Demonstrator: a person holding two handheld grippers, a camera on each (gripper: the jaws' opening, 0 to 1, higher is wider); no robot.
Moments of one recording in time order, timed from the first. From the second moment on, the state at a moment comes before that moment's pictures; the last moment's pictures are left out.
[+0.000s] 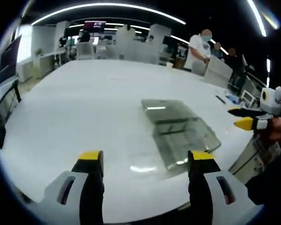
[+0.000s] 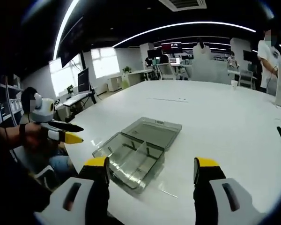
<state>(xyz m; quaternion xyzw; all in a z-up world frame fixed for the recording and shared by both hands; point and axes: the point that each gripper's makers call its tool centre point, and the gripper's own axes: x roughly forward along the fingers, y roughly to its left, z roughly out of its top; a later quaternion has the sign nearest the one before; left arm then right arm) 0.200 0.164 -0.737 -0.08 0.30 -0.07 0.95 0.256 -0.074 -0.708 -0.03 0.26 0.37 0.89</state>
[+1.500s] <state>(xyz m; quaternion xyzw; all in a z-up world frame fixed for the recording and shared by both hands) 0.214 0.149 -0.793 0.05 0.40 -0.13 0.91 0.241 -0.109 -0.708 0.00 0.27 0.31 0.91</state>
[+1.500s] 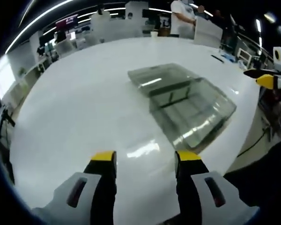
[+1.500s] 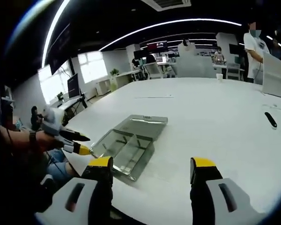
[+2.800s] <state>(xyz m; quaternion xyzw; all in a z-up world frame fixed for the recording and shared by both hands) 0.235 0.149 -0.814 0.07 0.43 -0.13 0.89 0.255 -0.110 -0.705 0.05 0.27 0.29 0.92</state>
